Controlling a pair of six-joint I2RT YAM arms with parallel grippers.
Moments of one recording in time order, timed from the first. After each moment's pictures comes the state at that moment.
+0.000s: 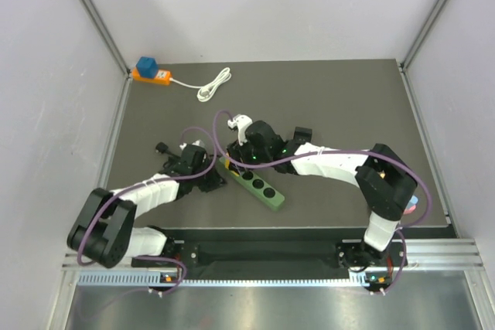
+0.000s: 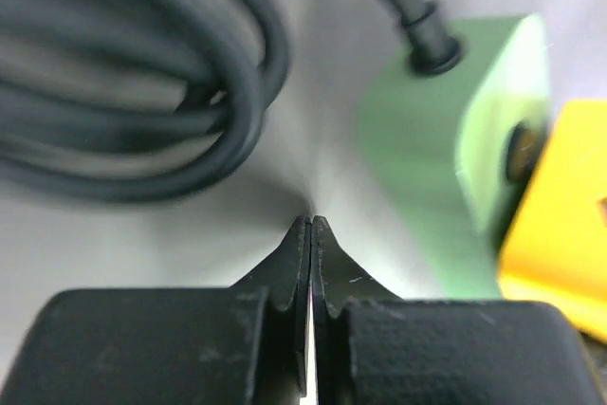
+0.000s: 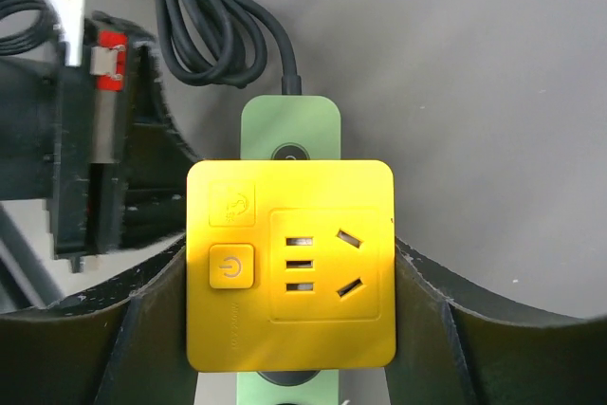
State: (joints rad) left arm -0.42 1.33 0.45 0.01 0.18 -0.88; right arm 0.93 1.76 1.15 -0.03 -0.06 0.21
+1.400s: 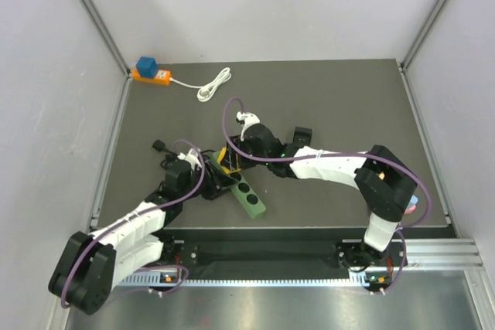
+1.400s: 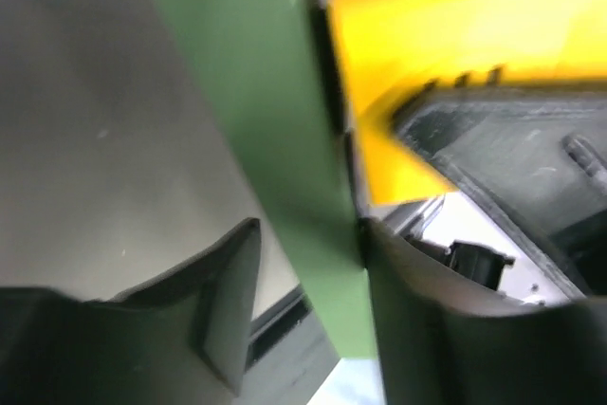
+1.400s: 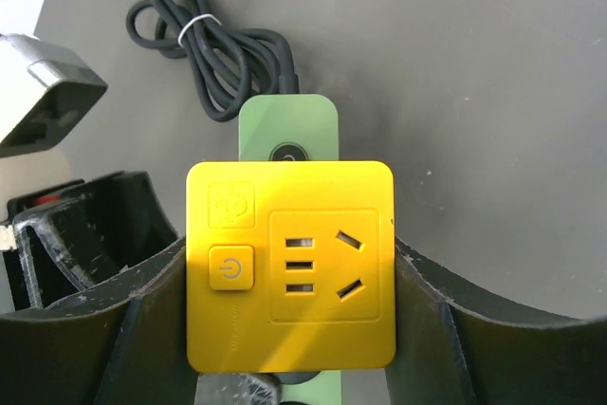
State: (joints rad) left arm -0.43 0.96 0.21 0.22 0.42 -1.10; right arm 0.96 1.75 1.12 0.07 0.00 0.59
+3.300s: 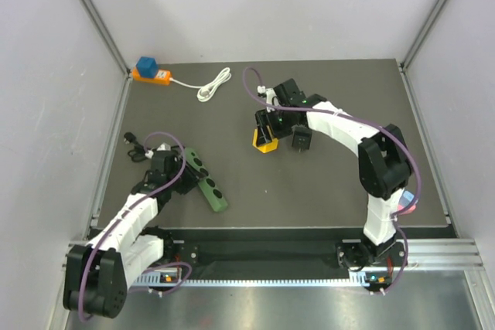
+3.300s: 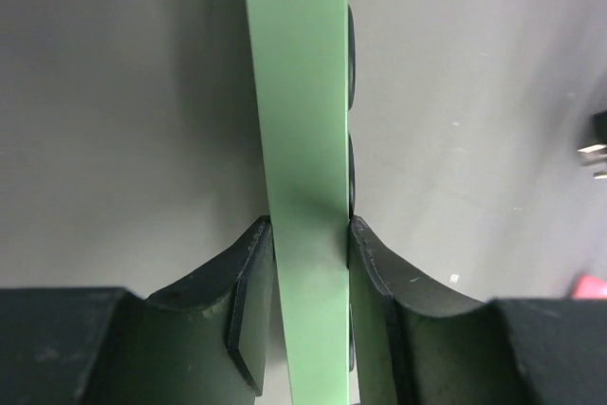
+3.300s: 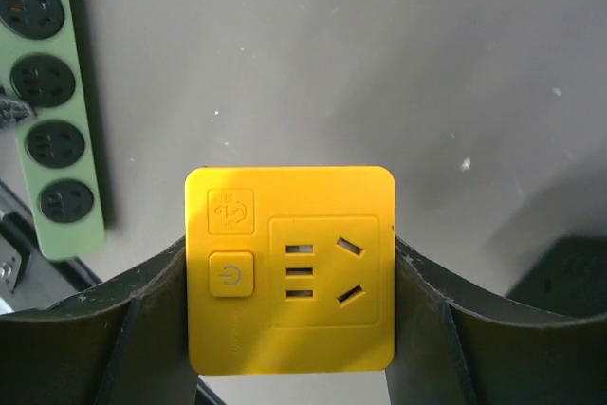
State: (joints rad) left arm -0.16 0.94 0.37 -0.23 0.14 -0.88; right arm 0.59 1.88 1.48 -0.57 -0.34 0.17
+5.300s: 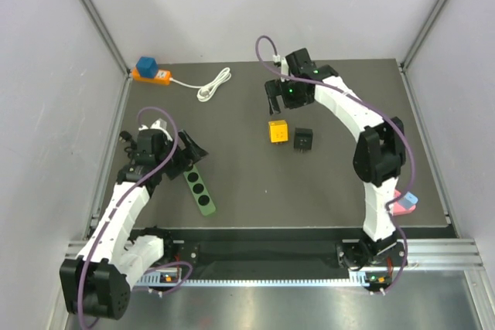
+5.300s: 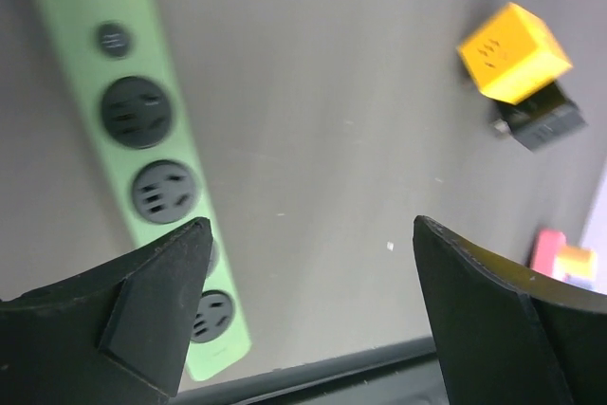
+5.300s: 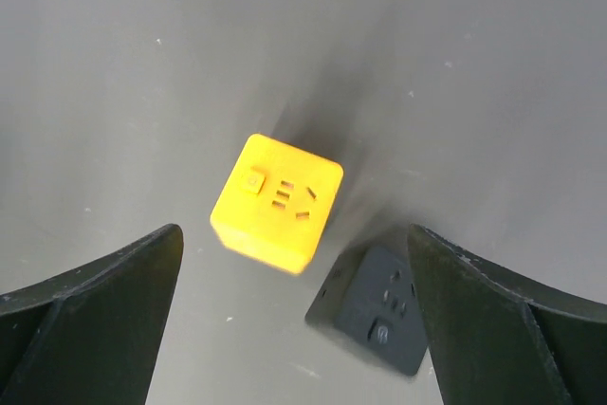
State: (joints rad) left arm -0.10 0.92 0.68 -0.49 0.22 -0.71; right arm 0.46 2.07 1.92 -0.82 -0.12 0.07
